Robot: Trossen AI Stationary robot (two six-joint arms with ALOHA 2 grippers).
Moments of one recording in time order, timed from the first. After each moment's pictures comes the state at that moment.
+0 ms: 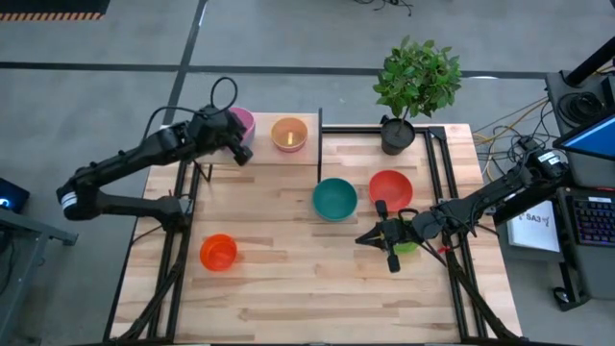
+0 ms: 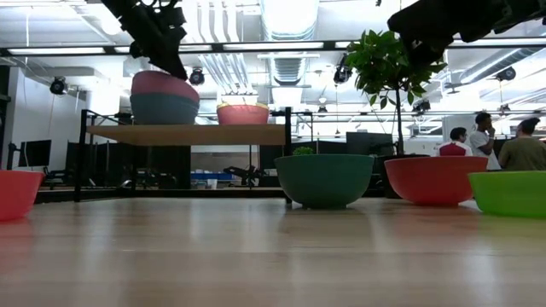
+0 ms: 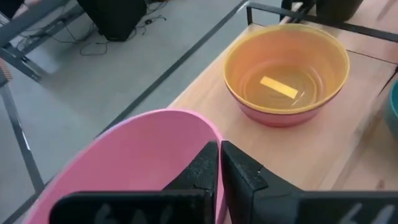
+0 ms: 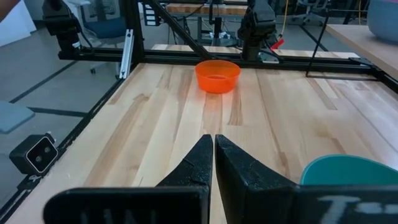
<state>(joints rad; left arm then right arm) 0.50 1.05 1.05 -0.63 -0.36 0.06 0.43 1.08 0.47 0.38 0.26 0.08</state>
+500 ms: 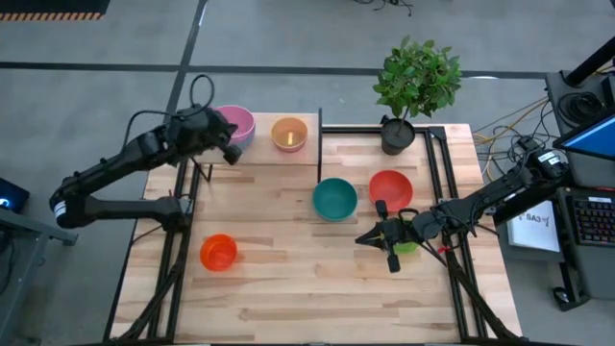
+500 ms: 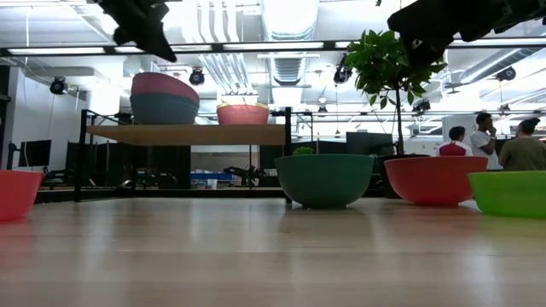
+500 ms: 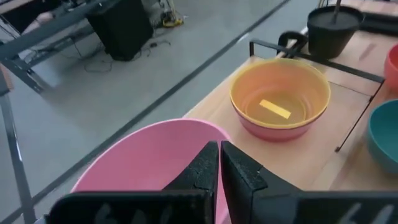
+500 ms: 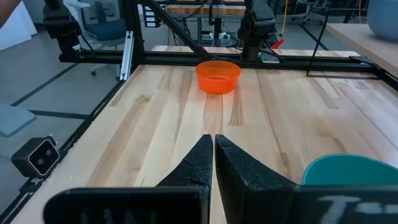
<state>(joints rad) 0.50 0.90 1.04 -0.64 -0.36 0.04 0.43 1.08 0.47 0.38 0.26 0.09</state>
